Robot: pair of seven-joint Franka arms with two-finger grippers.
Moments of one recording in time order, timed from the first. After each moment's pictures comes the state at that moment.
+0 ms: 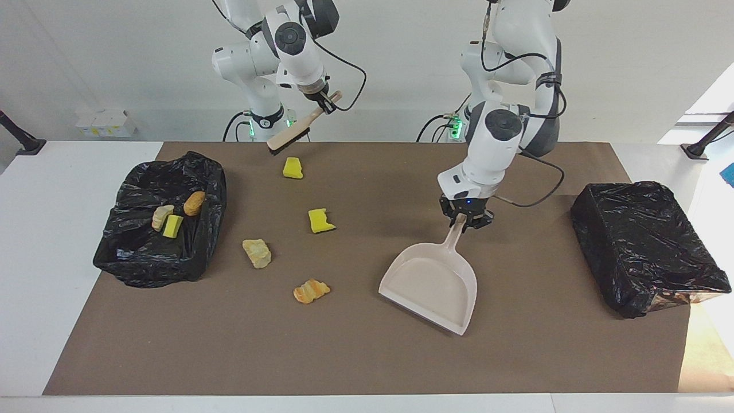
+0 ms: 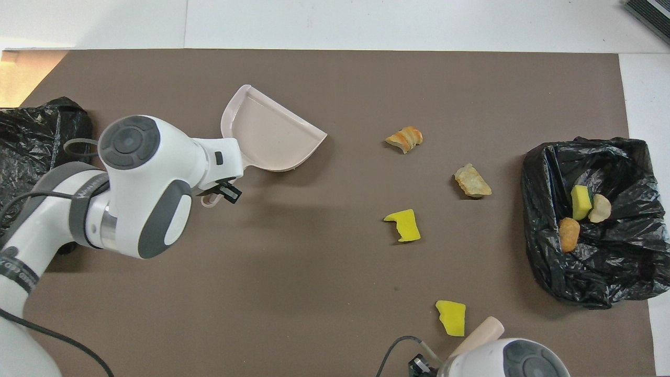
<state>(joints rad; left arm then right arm) -0.40 0.16 0.06 -1.92 -0.04 2.12 0.36 0.27 -0.64 0.29 -2.64 0.49 1.68 1.34</state>
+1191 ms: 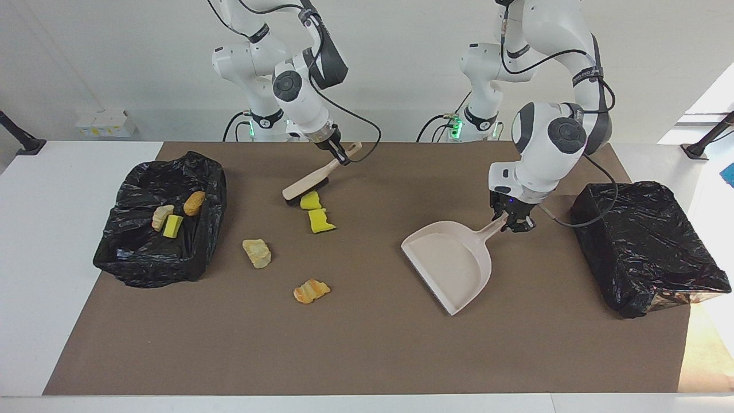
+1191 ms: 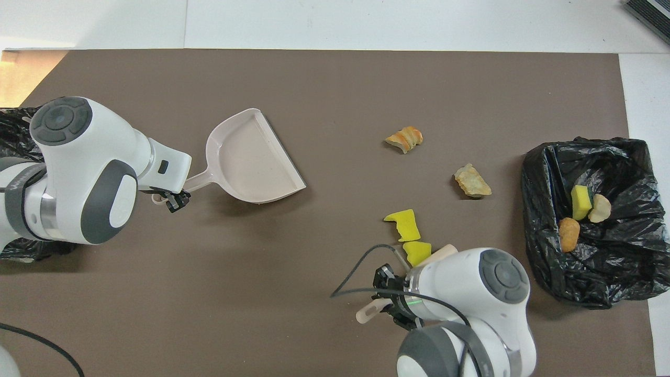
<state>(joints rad) -0.28 0.16 0.05 -1.93 -0.04 2.02 0.90 0.22 -0.13 0.29 -2.35 0.49 2.14 1.28</state>
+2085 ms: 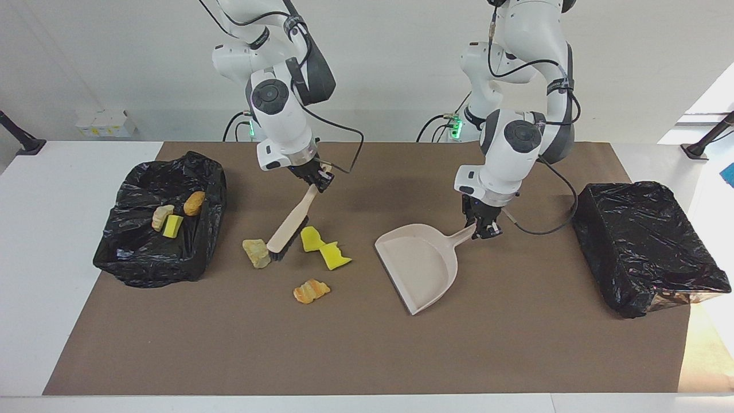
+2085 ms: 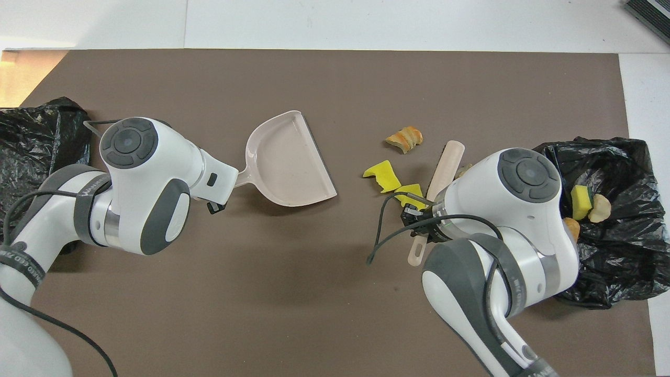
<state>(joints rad) -0.39 0.20 0.04 -1.96 -0.04 2.19 0.90 0.08 0.02 0.28 -2.04 0.11 1.93 0.69</state>
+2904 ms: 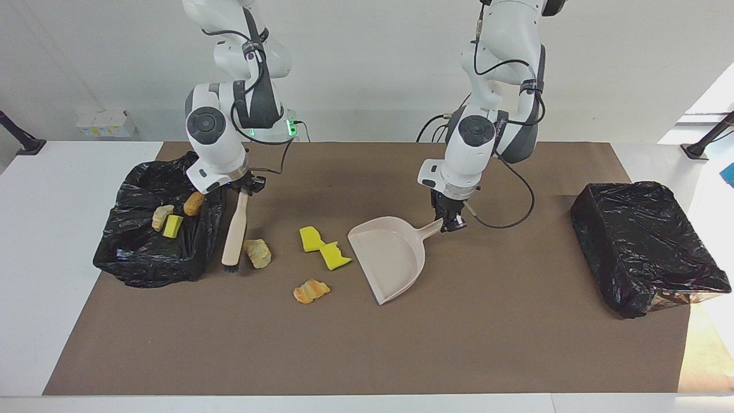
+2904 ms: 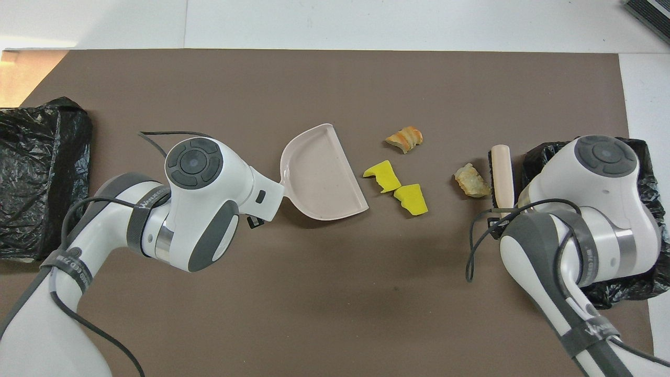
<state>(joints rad) -0.52 0.21 0.04 -1.96 -0.03 2.17 0.78 -0.19 0.02 0.27 -2.13 -0.10 1.86 0.22</state>
